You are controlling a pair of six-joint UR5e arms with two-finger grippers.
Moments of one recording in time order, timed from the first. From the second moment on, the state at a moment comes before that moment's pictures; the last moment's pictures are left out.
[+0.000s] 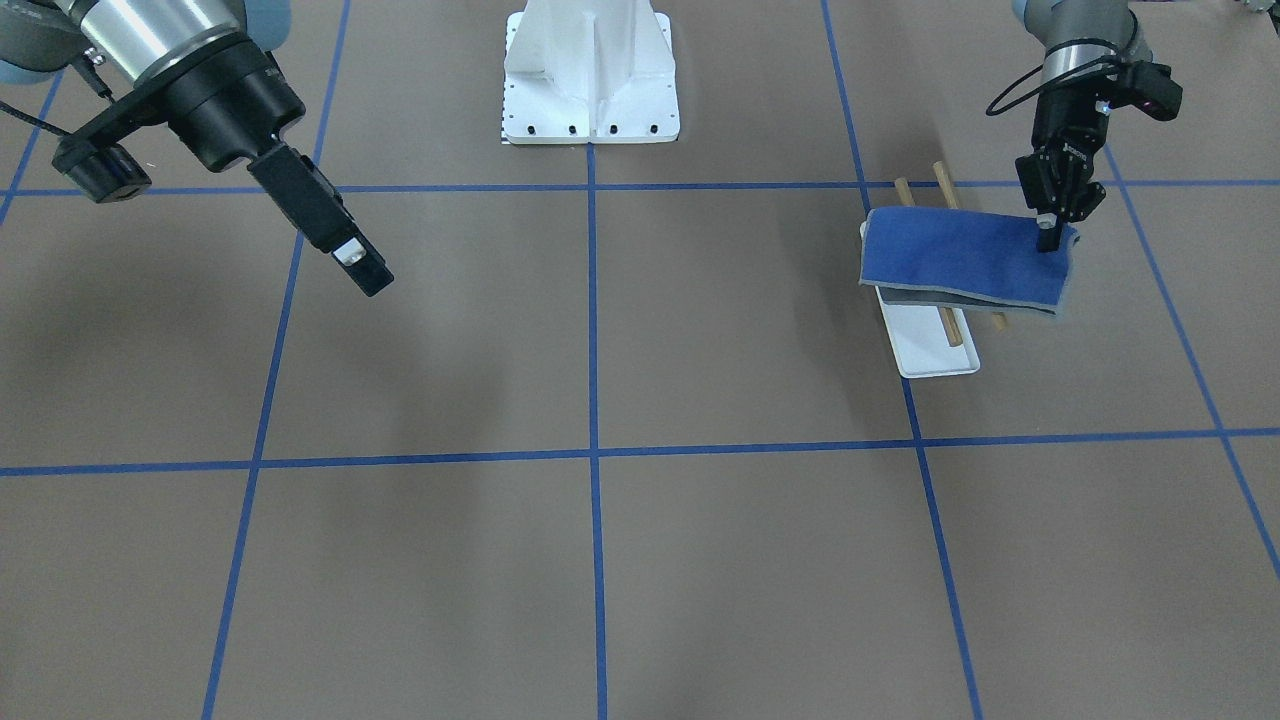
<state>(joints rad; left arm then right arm) -0.27 -1.22 -1.72 -3.26 -0.68 -1.29 0.88 -1.12 1.96 -0.98 1.88 2.25</state>
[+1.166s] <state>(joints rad) -0.27 -1.22 -1.67 -3.26 -0.66 -1.32 0.88 -1.12 1.96 -0.98 1.88 2.25</state>
